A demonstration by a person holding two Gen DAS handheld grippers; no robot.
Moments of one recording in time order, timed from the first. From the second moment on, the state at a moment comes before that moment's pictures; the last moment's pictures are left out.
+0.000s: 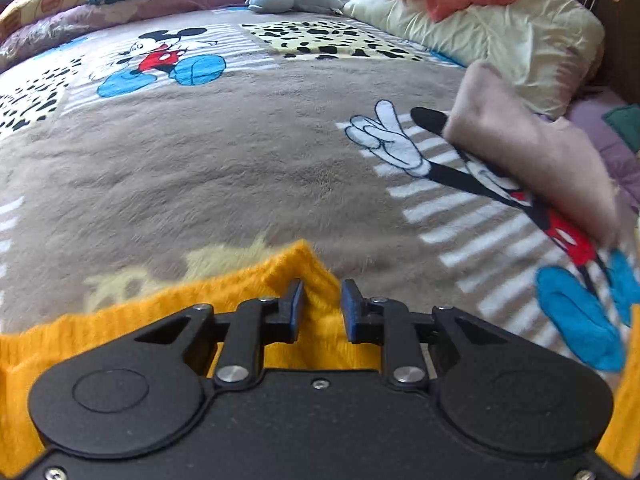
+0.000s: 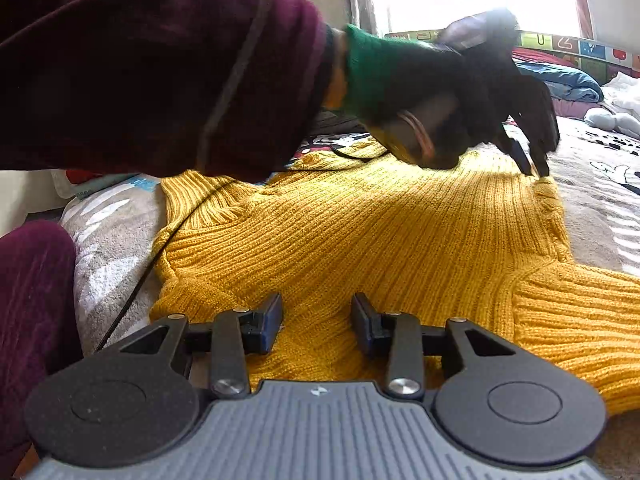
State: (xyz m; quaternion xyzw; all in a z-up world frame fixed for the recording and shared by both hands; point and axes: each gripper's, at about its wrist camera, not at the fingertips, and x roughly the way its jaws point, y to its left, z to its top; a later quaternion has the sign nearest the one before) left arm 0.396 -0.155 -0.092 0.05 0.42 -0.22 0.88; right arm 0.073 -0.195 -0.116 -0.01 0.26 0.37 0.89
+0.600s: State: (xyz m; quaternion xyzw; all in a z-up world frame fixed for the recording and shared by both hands) left arm 0.267 -0.168 -0.077 0.18 0.36 -0.33 0.86; right arm 0.075 -0.197 -0.118 0.01 0.26 0.38 0.89
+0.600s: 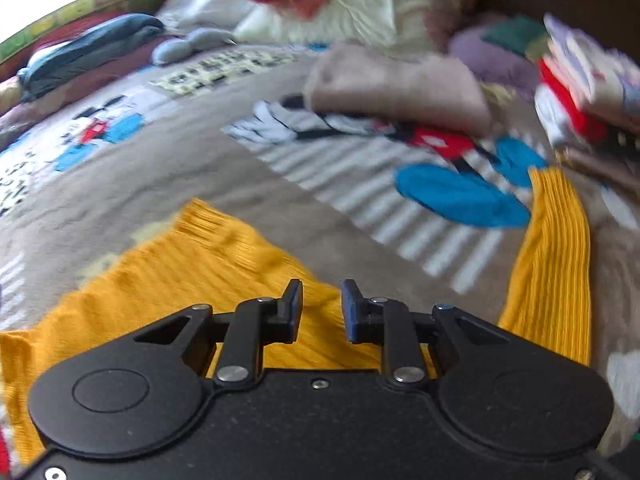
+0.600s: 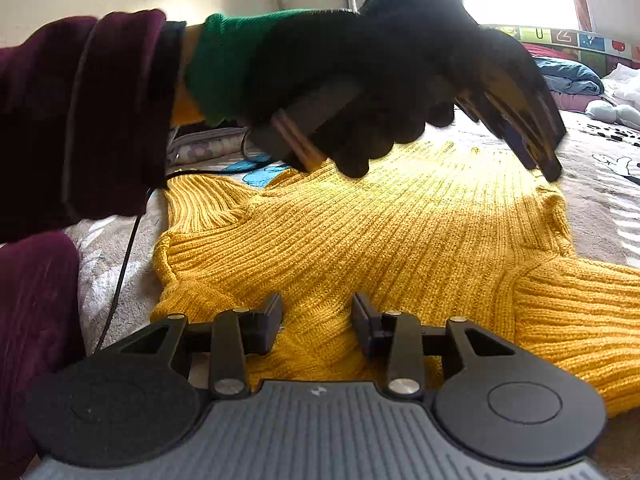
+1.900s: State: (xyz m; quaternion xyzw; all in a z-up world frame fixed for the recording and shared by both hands) left arm 0.321 0.040 -0.075 0.06 0.36 -0.08 0.93; right arm 0.084 -0.203 -0.124 0.02 0.26 0.38 0.89
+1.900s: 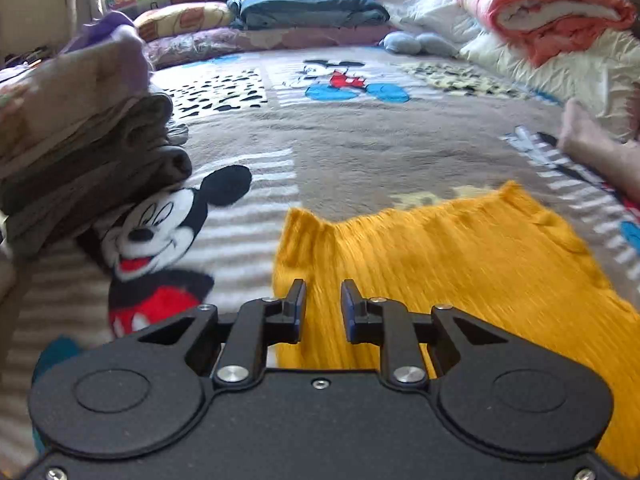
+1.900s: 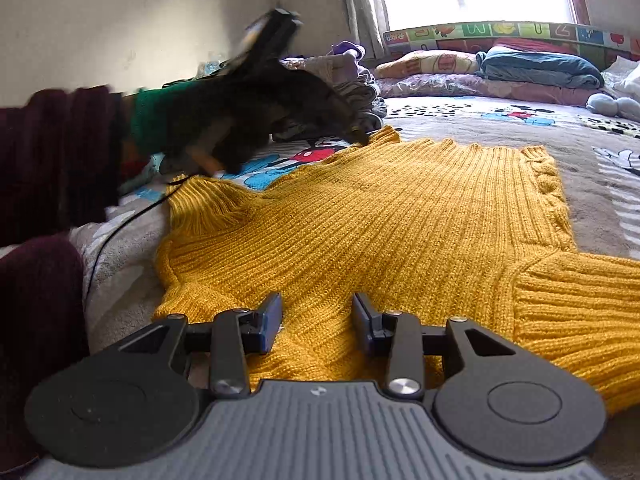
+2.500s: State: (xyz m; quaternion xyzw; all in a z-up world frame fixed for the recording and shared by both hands) left arm 0.280 0.060 -0.054 -0.03 0.34 -0.09 0.93; right arm 0.086 -0.205 -0.126 0.04 0.27 0.39 0.88
